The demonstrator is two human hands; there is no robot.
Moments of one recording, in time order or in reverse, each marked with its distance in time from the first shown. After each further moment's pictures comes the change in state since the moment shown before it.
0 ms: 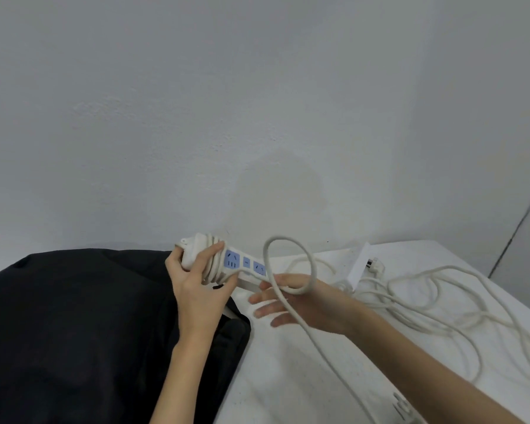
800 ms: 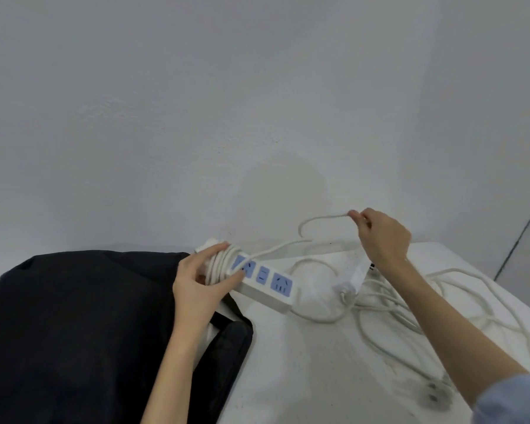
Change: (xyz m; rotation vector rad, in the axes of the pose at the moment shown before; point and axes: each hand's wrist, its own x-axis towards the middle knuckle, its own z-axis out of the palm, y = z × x) left_hand 0.013 0.019 -0.014 -0.228 -0.118 -0.318; right_hand -0.006 -0.044 -0.135 -1.316 1.470 -0.308
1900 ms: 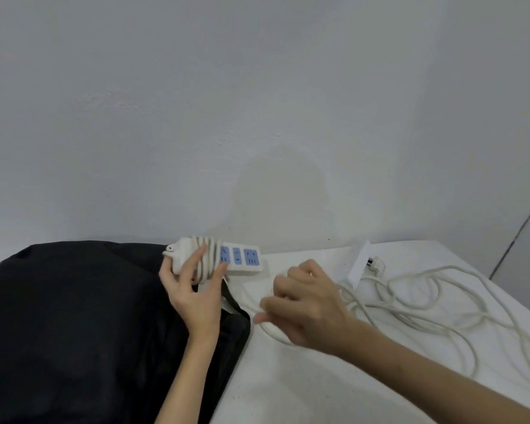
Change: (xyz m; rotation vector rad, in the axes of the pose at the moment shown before) left_hand -0.005 -0.047 0.024 0.036 0.487 0.319; right_hand -0.129 -0.092 -0.032 0.373 0.129 -1.116
